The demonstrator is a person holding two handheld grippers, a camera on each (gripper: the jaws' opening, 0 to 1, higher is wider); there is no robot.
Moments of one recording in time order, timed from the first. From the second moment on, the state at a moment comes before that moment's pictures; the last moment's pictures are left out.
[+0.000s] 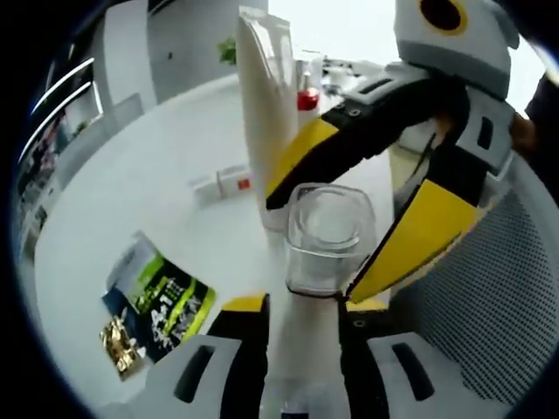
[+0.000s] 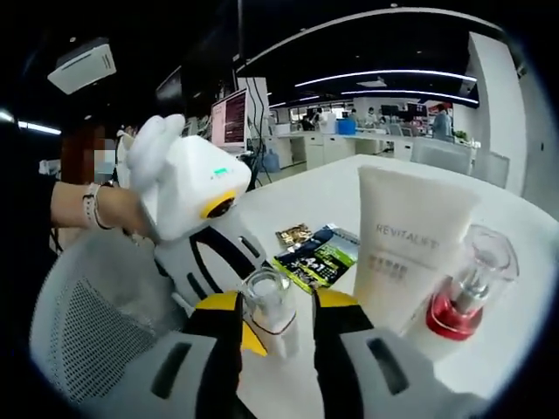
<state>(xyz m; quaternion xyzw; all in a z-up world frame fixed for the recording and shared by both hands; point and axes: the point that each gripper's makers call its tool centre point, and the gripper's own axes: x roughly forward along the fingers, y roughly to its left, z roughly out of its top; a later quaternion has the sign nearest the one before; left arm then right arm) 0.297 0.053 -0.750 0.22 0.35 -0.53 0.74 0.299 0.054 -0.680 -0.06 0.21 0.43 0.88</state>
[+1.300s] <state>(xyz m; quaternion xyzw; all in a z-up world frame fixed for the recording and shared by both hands) 0.285 0.058 -0.755 0.17 0.43 -0.50 0.73 0.277 -0.031 -0.687 -0.07 0.26 0.39 0.88</state>
